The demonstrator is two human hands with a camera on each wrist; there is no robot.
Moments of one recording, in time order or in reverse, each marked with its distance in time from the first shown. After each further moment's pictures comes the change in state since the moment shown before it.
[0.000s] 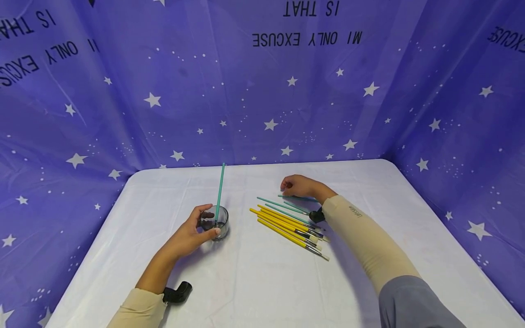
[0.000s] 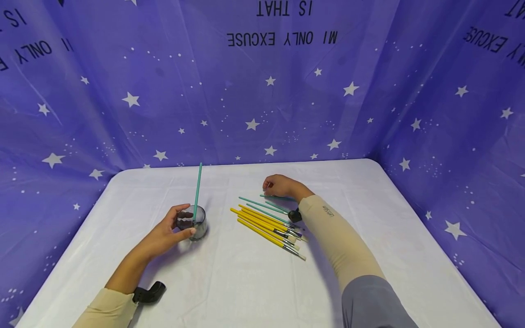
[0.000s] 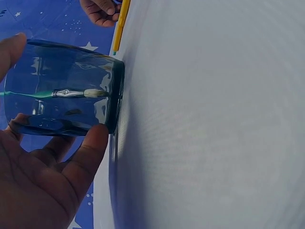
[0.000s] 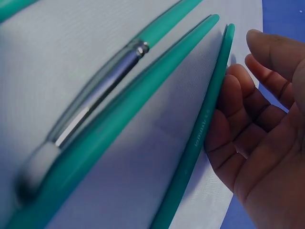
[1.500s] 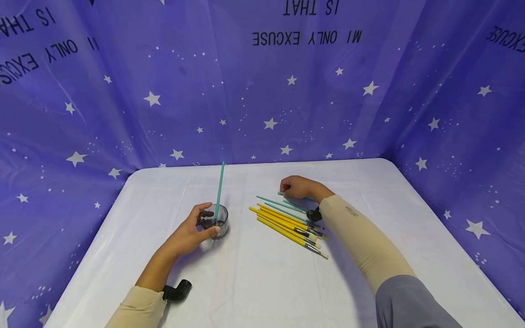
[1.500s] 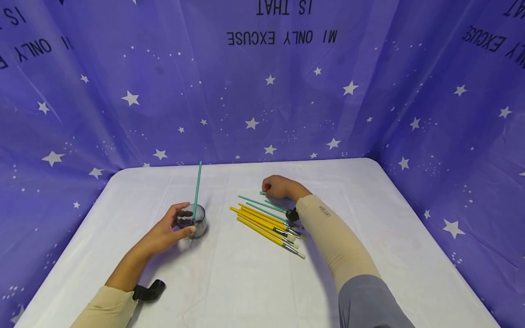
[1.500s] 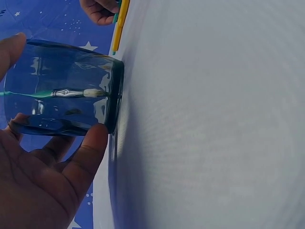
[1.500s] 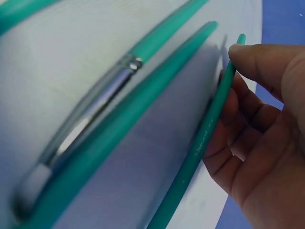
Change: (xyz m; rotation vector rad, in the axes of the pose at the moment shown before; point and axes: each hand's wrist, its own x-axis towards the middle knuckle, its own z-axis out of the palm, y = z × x) left_hand -0.002 0.001 0.000 0.020 0.005 -0.015; right_hand 0.002 -0.002 0.004 -0.168 -0.040 -0.047
